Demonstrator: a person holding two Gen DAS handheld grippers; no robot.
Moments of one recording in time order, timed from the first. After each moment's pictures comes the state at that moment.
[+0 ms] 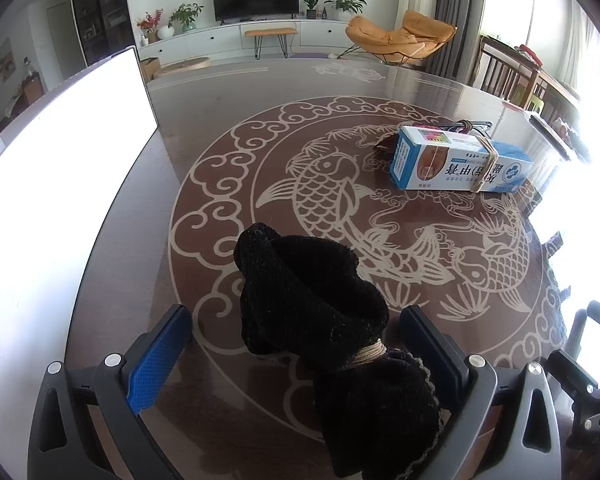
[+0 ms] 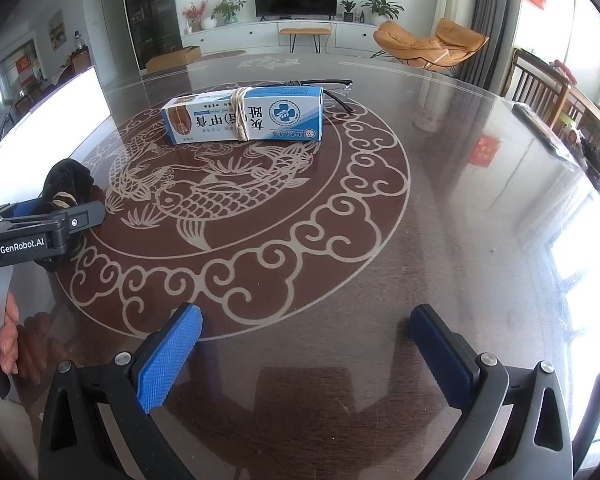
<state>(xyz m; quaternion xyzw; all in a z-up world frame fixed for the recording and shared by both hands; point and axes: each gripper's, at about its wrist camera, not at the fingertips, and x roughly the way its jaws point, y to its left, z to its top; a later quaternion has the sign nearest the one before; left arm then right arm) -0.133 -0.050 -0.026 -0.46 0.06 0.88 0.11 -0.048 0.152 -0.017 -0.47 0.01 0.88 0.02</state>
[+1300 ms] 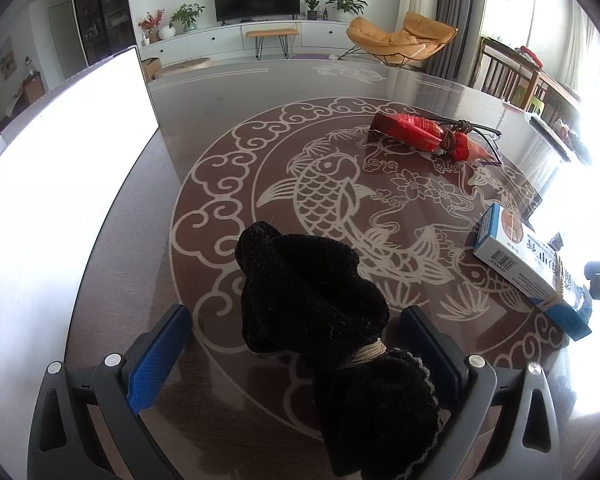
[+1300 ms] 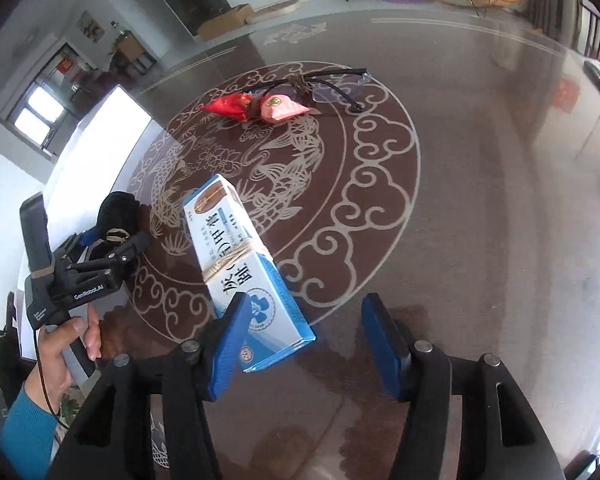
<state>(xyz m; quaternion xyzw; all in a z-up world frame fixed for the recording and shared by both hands) -0.131 -0.052 -0.025 -0.46 0.06 0.88 0.11 -0.081 0.251 0.013 -0.54 0.11 0.82 -0.14</state>
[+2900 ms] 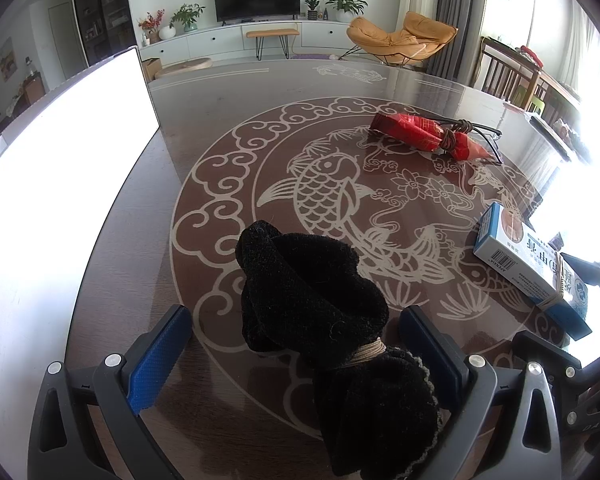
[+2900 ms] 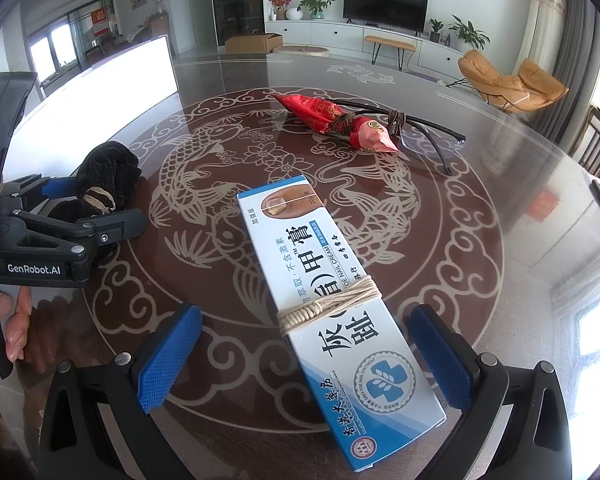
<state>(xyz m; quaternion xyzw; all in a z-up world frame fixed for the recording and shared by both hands) -0.131 -0.052 -0.025 -0.46 0.06 0.88 0.11 -0.106 0.128 -0.025 -0.45 -0.06 0.88 -0.10</state>
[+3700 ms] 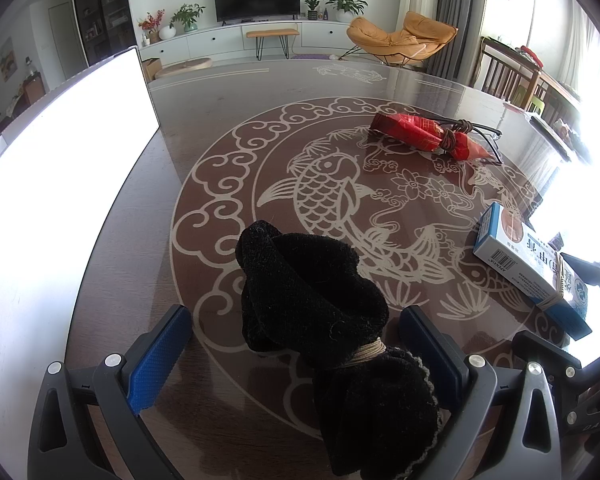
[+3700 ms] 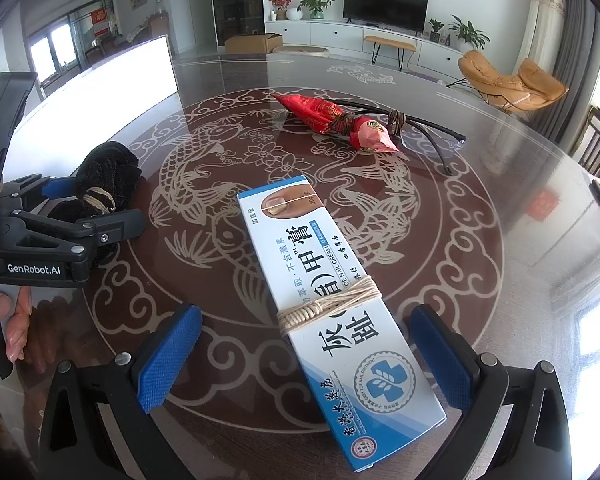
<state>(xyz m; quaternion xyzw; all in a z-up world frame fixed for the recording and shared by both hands) -0.130 -0.052 -0.025 -0.46 0.06 0.88 0.11 -0.106 0.128 -0.026 -0.45 -0.06 0.88 -0.10</state>
